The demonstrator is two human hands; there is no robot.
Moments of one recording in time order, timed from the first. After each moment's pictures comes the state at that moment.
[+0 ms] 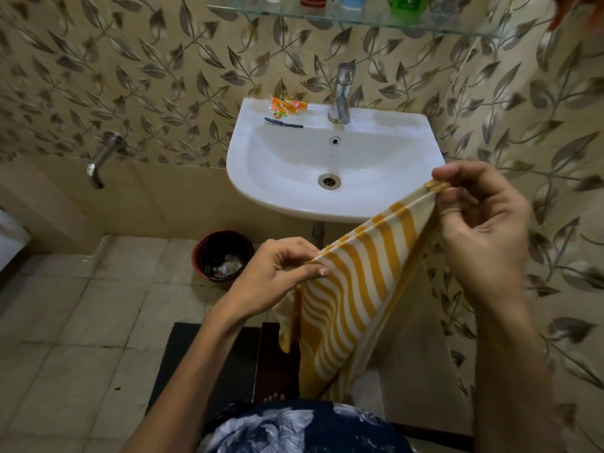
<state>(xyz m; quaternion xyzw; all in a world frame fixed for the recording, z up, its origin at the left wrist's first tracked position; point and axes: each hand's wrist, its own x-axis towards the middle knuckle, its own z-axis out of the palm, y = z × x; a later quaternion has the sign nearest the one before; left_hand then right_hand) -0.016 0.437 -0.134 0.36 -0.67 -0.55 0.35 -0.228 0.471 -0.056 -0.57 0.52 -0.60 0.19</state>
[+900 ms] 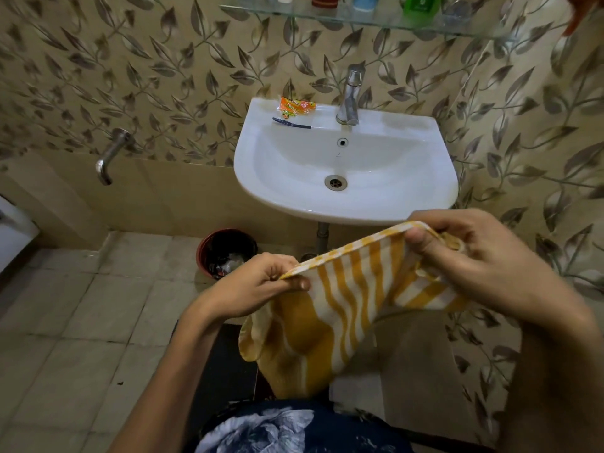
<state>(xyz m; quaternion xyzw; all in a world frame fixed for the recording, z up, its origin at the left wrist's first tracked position) 0.014 0.436 -0.129 0.37 -0.73 -0.54 0.18 -0.237 0.481 -0.030 -0.77 0.52 -0.26 0.28</state>
